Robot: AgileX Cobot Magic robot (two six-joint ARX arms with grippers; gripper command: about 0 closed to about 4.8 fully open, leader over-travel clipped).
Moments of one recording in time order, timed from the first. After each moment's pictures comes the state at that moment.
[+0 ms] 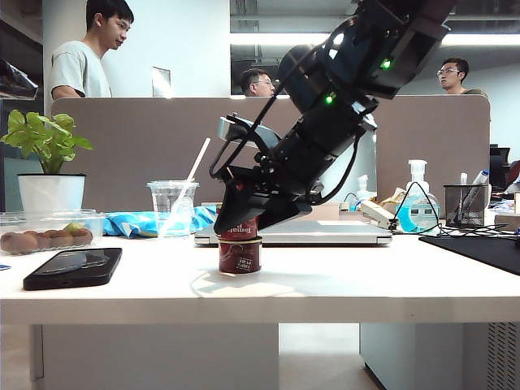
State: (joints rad) left arm -0.16 0.45 0.34 -0.16 0.55 0.10; right arm 0.56 1.95 1.26 -0.01 -0.24 -0.15
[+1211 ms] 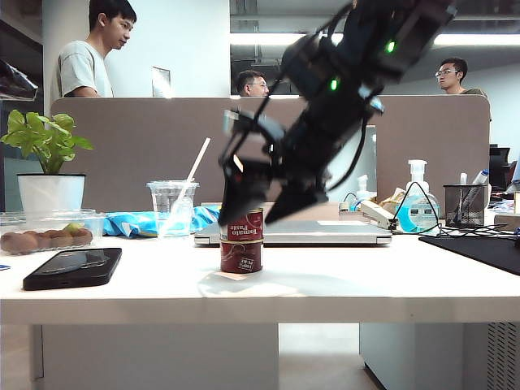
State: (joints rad) left arm -0.16 0.45 0.34 -0.16 0.55 0.10; right arm 0.56 1.89 1.27 -0.11 -0.20 -0.19
